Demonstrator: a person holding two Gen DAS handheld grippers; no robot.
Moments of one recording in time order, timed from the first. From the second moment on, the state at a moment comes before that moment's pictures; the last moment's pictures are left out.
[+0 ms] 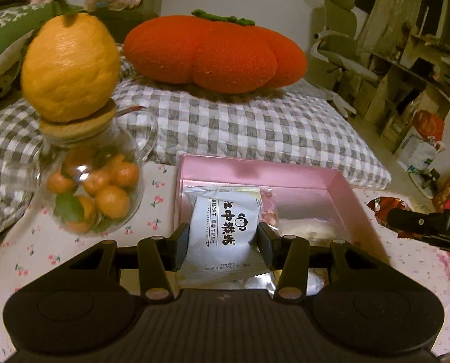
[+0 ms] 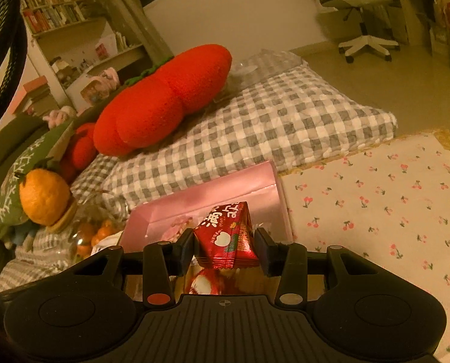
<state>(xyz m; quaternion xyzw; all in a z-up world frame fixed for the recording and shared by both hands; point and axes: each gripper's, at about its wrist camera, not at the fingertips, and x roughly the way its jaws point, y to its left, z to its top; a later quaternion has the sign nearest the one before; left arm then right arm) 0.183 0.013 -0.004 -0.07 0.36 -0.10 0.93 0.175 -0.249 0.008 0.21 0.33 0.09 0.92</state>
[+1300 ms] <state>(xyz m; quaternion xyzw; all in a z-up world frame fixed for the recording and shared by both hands) 0.231 -0.011 -0.031 -0.01 0.36 -0.08 0.93 0.217 -0.244 -0.029 0.18 0.36 0.09 0.91</state>
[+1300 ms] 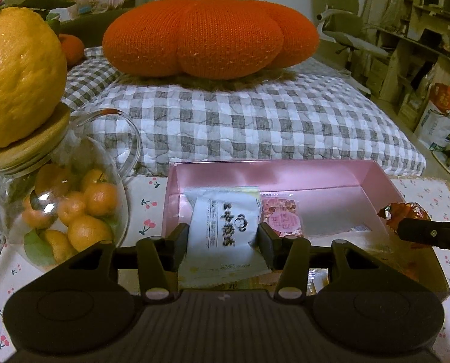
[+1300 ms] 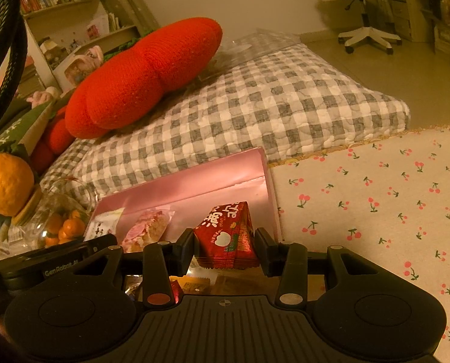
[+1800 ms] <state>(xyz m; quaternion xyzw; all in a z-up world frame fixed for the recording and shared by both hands) 0.224 -0.013 -0.027 0.00 0.35 -0.09 0.93 0.216 -0.241 -0.027 0.19 0.37 0.09 0.91</state>
